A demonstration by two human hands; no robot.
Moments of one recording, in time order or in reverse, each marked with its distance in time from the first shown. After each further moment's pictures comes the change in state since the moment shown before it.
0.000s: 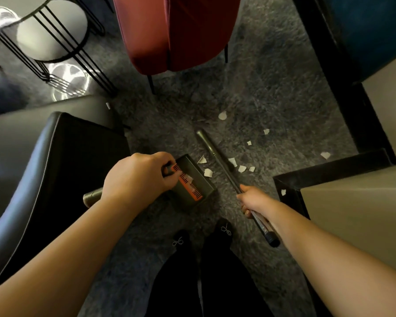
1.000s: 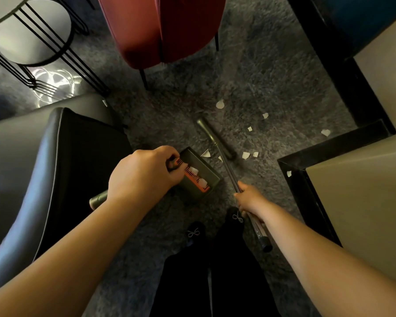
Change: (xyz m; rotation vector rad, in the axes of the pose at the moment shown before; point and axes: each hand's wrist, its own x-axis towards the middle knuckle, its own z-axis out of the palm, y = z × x) left_hand -0.025 -0.033 0.005 -0.067 0.056 0.060; right_hand 0.002 0.022 0.083 0.041 0.119 -0.016
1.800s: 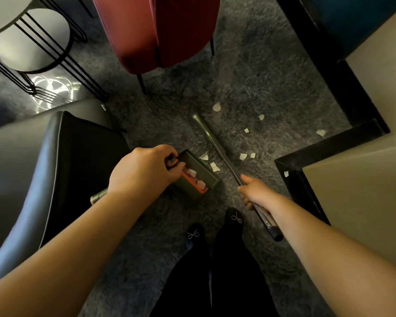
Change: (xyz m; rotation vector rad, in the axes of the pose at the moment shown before) left_hand 0.000 0.007 -0.004 -0.048 -0.062 -0.049; right_hand -0.012 -0.002 -0.027 0.142 -0.021 -0.011
